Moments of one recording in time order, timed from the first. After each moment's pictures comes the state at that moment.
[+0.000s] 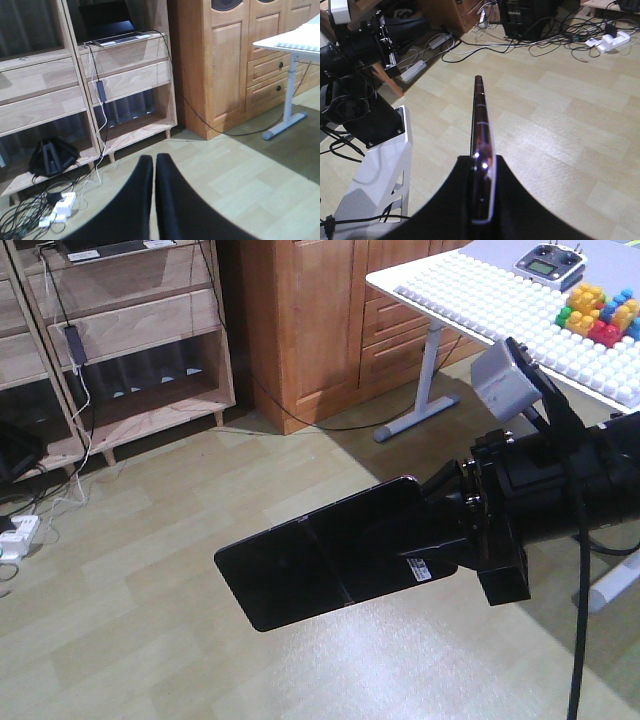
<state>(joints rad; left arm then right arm) 0.08 -0.01 0.03 -0.03 0.18 0.15 0.20 1.29 -1.03 1.08 1.22 -1.18</state>
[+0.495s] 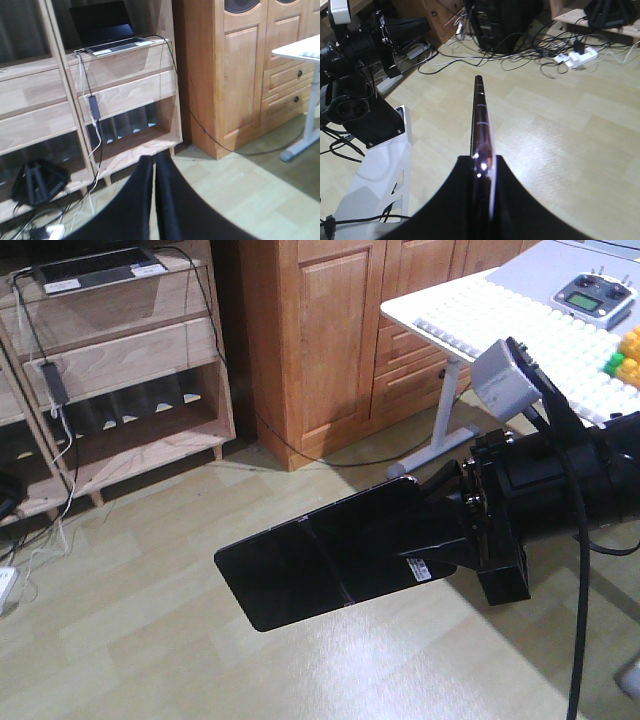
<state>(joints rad) 0.08 -0.01 0.03 -0.03 0.18 0.15 0.20 1.29 -1.03 1.08 1.22 -1.18</state>
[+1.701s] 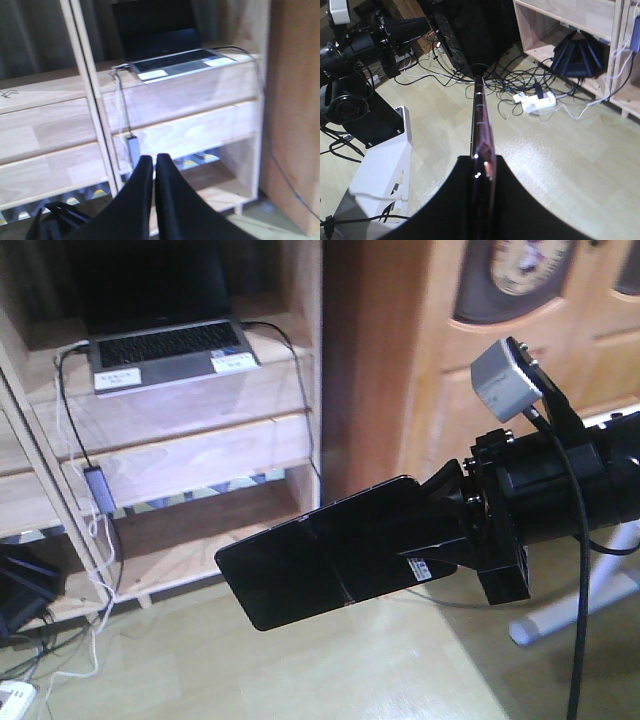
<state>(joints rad) 0.08 -0.01 0.03 -0.03 0.18 0.15 0.20 1.29 -1.03 1.08 1.22 -1.18</state>
